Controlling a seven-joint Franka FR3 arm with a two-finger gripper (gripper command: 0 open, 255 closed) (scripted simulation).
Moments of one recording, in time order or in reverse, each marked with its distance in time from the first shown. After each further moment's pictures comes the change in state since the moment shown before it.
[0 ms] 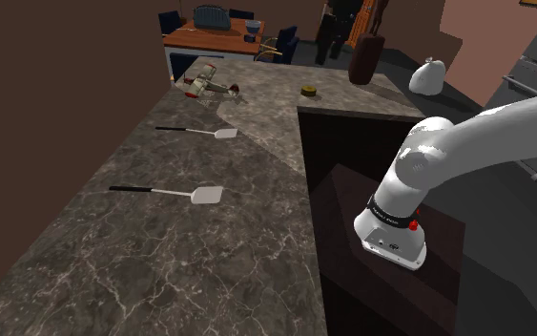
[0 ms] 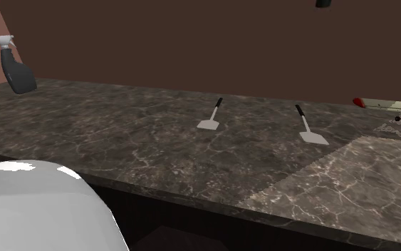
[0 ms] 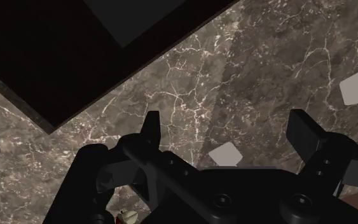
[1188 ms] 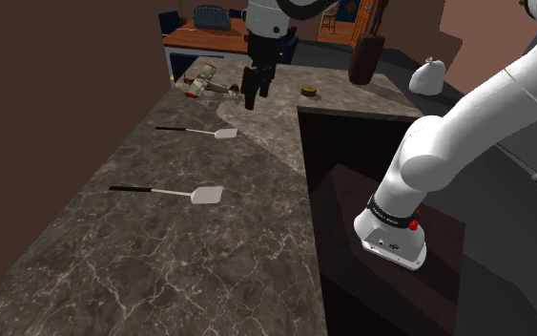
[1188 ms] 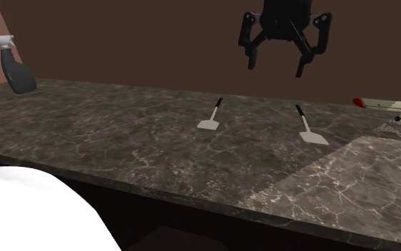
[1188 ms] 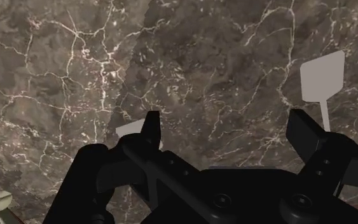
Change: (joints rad) arm 0.123 0.376 0.213 0.007 0.072 0.378 0.046
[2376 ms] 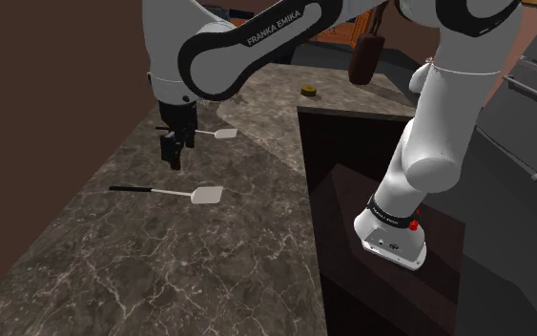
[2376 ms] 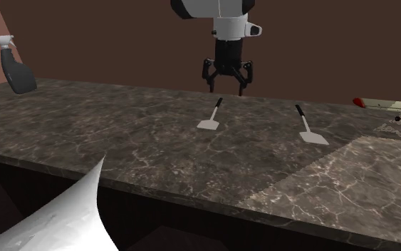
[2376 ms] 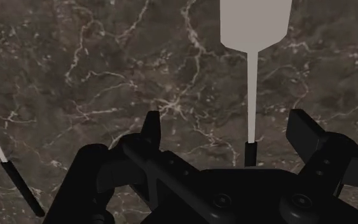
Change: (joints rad) arm 0.120 0.588 0.200 0.317 -0.192 0.245 0.150
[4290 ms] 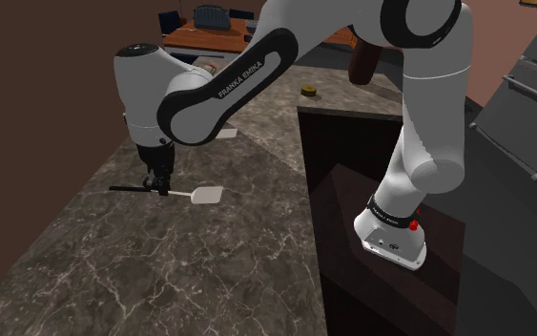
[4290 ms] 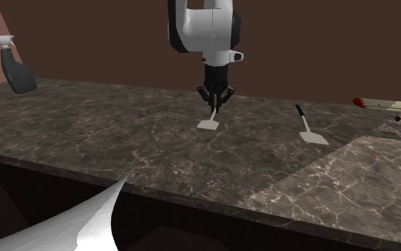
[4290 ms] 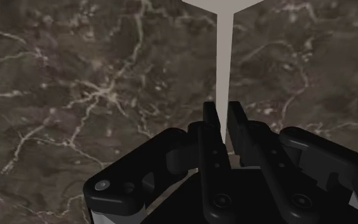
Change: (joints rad) arm 0.087 0.254 -0.003 0.127 -0.139 0.097 0.074
